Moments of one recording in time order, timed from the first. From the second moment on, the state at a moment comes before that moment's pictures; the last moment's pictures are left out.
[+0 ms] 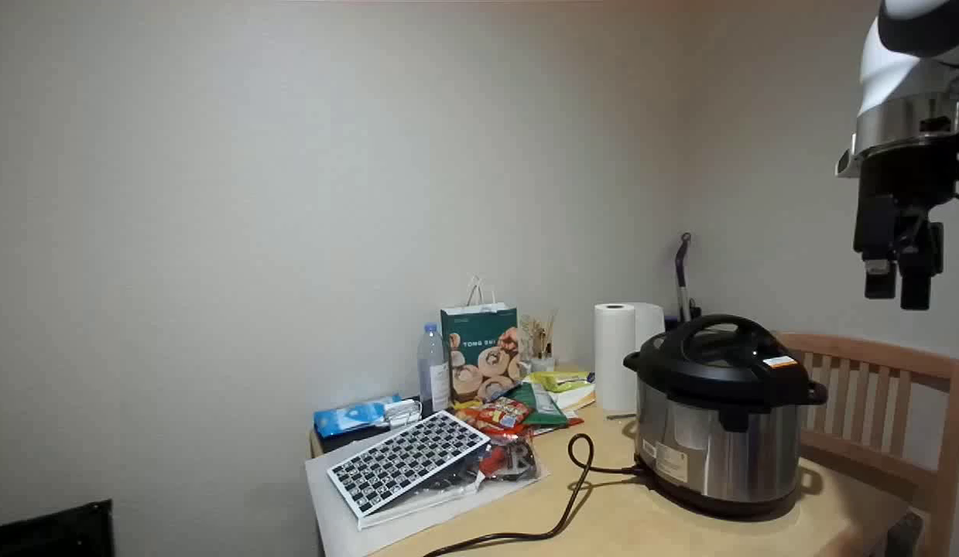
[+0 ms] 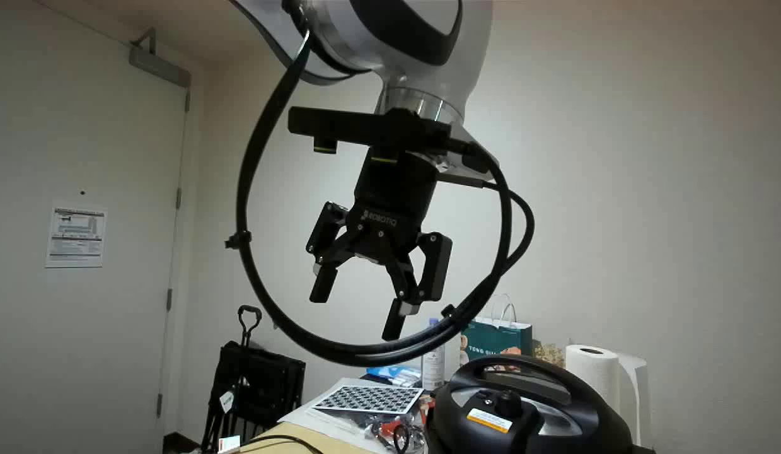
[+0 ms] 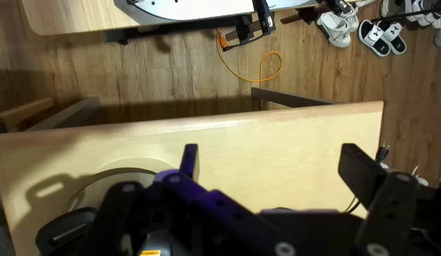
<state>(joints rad) -0.17 -0.72 -0.39 -2.50 -0.03 1.63 -0.27</state>
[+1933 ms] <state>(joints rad) 0.10 -0.61 -0.05 -2.64 0.09 1.76 -0.21</state>
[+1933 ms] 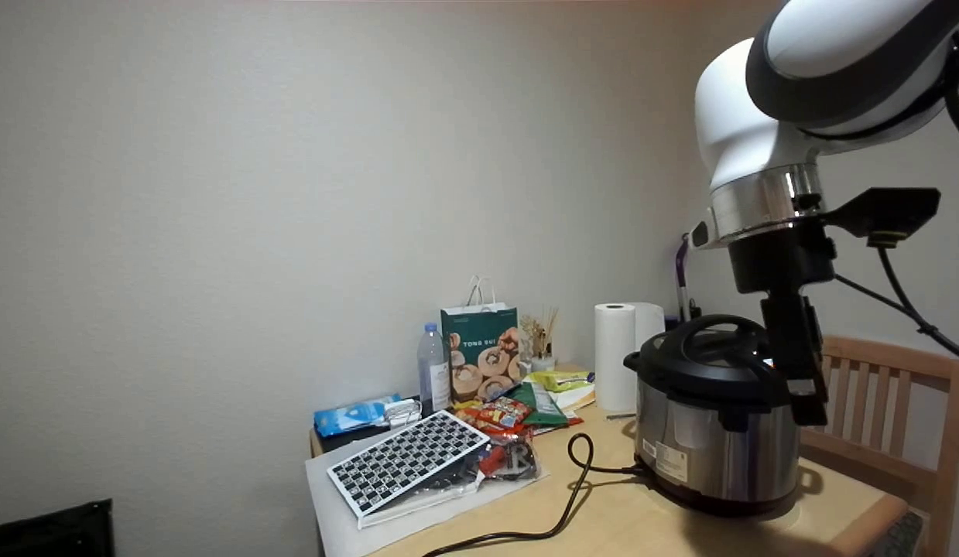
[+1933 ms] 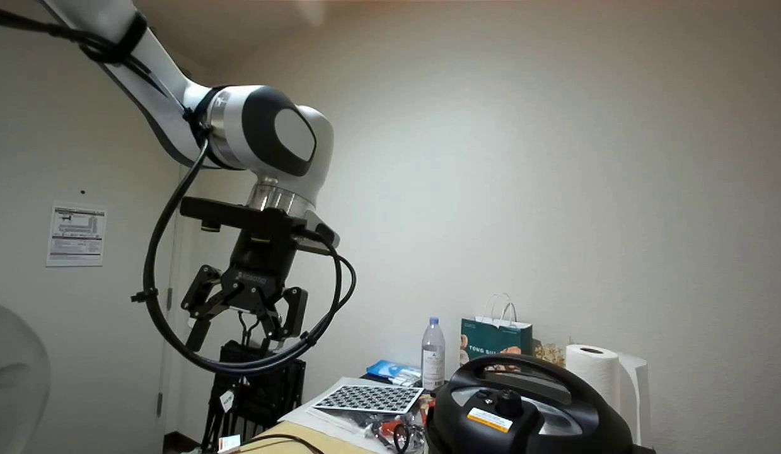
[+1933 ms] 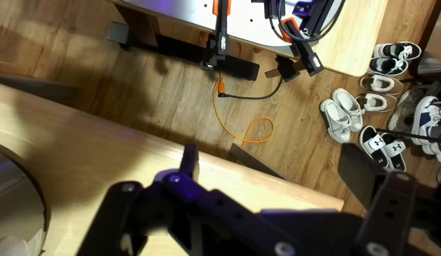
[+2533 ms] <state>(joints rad) 0.25 -0.40 0.09 -2.59 0.16 1.93 -0.21</state>
